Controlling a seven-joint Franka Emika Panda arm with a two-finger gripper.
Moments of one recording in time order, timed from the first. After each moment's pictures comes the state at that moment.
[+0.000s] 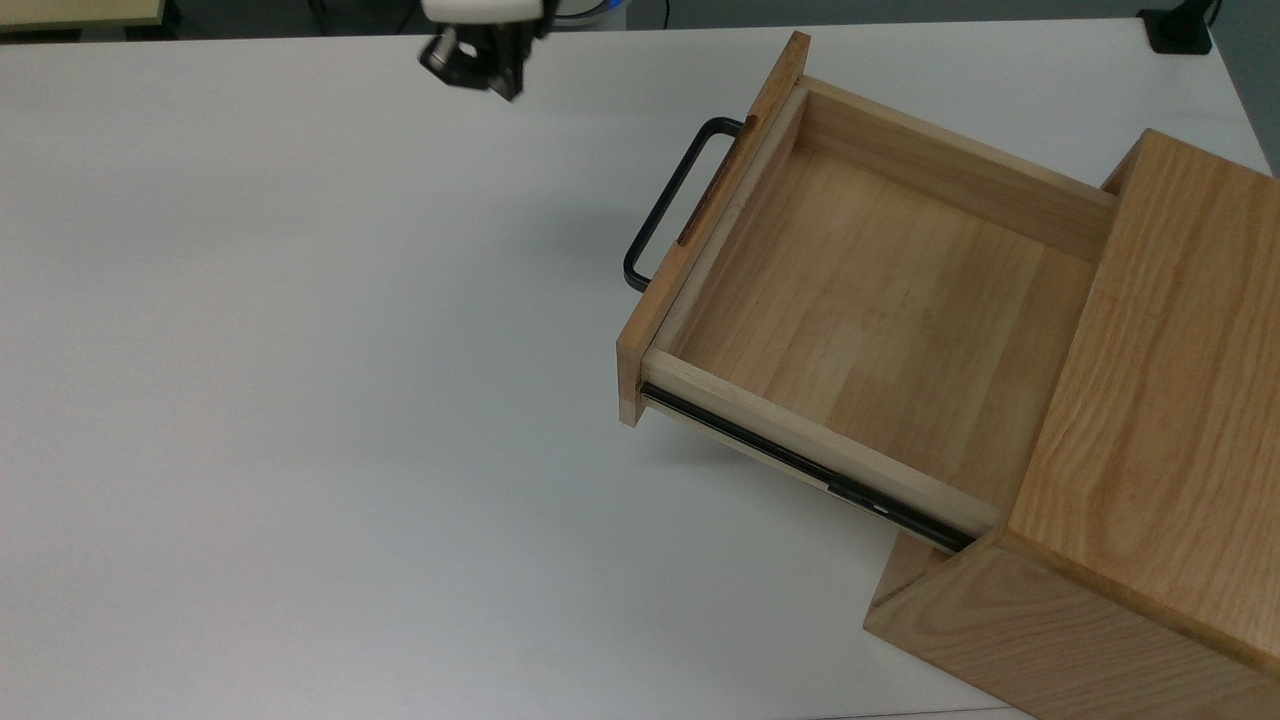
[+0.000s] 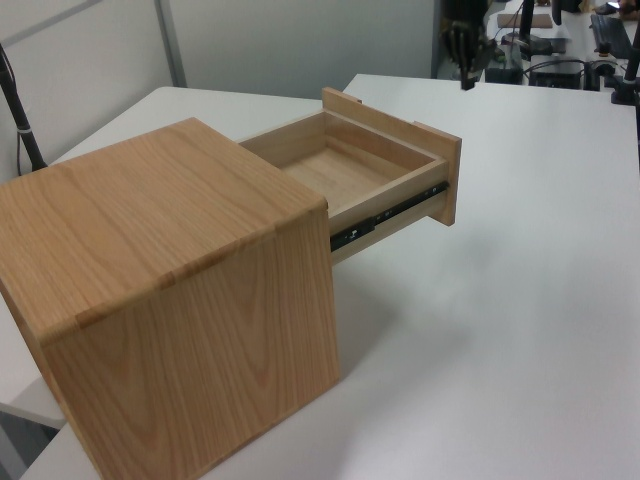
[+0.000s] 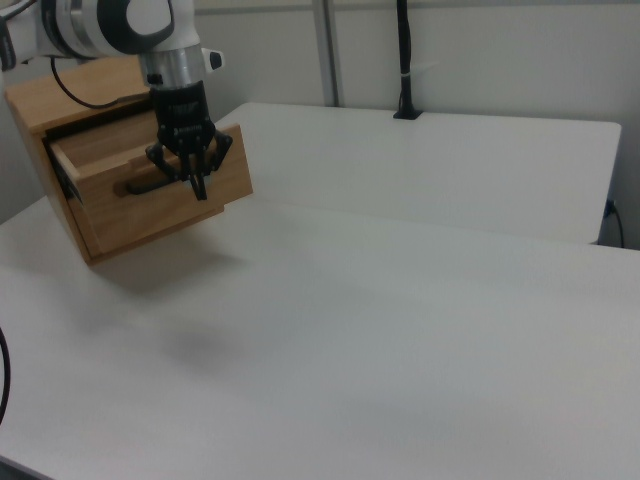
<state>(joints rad) 0.13 0.17 -0.09 -1.41 -0.03 1.49 -0.86</state>
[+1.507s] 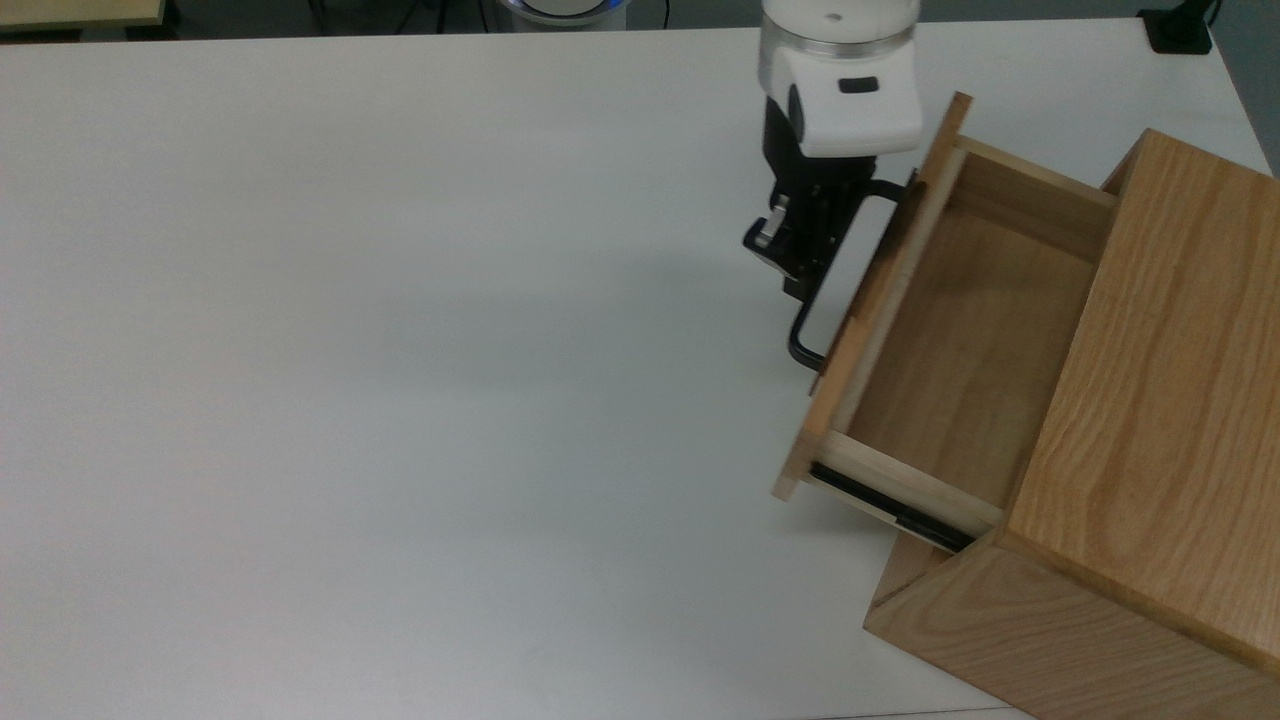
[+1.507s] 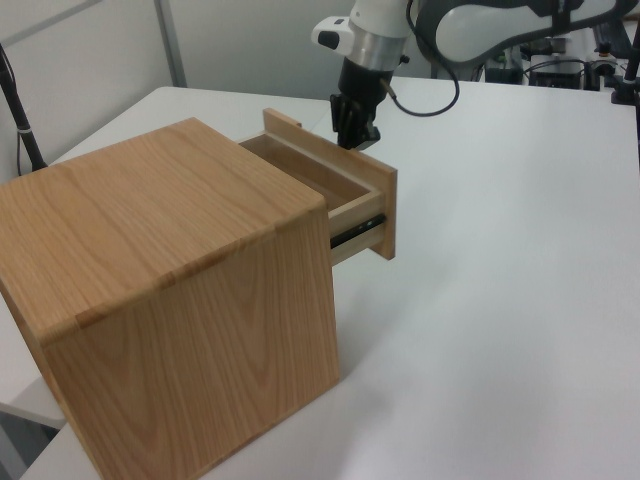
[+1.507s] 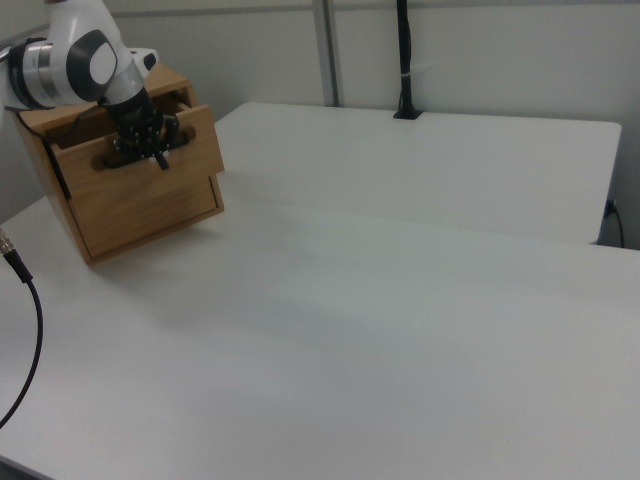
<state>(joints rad) 0.40 0.40 -0.08 -1.34 -0.03 2.04 -0.52</state>
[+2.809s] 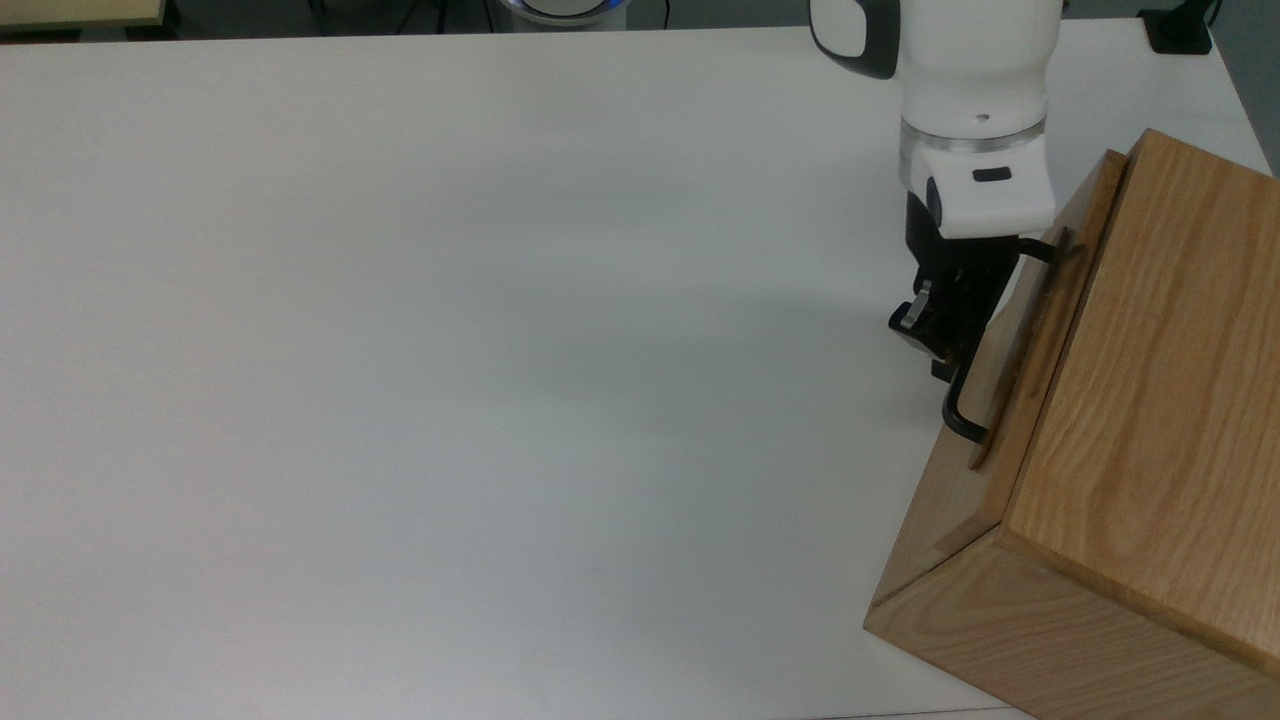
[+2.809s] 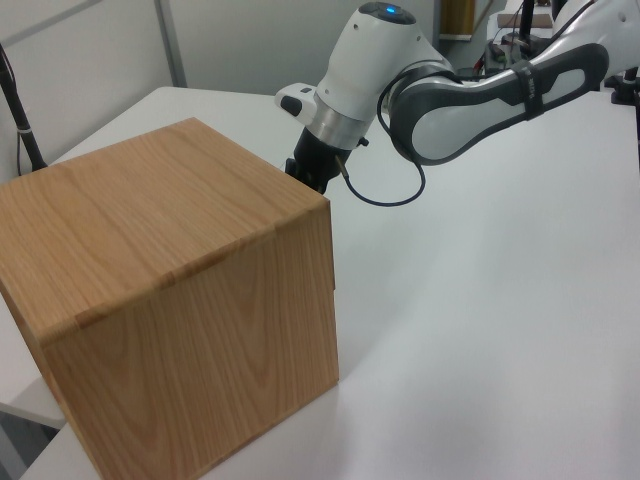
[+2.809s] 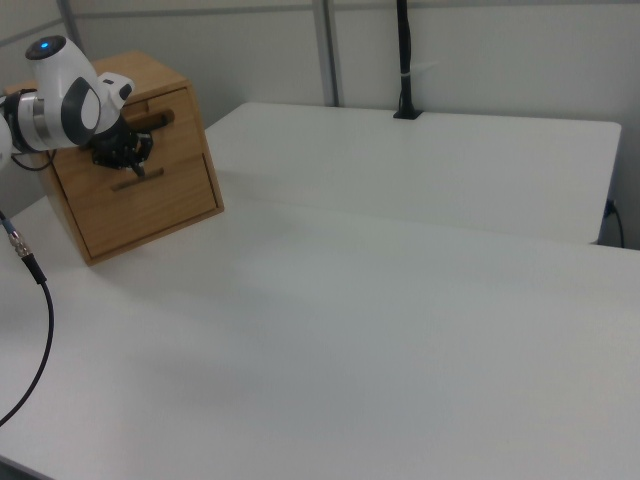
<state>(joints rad) 0.51 0.59 -0.07 -1.27 -0.01 2.34 -0.30</state>
